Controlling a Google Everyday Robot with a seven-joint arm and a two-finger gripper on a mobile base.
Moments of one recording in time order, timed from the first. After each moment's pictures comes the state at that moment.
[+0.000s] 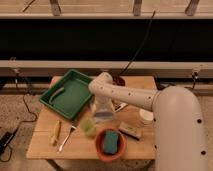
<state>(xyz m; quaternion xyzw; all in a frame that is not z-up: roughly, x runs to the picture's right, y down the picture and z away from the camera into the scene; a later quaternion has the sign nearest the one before) -0.008 0.159 0.895 -0.26 -0.26 -0.69 0.63</state>
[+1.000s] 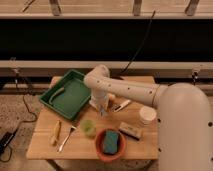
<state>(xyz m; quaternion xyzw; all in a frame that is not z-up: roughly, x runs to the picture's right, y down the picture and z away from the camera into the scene) -0.025 0.113 0.837 -0.24 -0.26 -0.70 0.62</state>
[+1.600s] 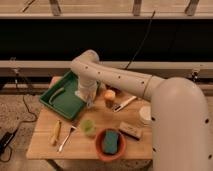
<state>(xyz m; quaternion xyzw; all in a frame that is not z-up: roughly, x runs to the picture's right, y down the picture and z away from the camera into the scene) -0.099 0.058 0.799 -0.19 -0.28 -0.73 0.59</state>
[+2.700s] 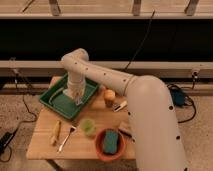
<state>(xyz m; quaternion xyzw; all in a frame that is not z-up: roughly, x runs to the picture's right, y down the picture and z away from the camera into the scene) -0.161 0.050 0.832 -0.17 -0.33 -0.73 0.57</state>
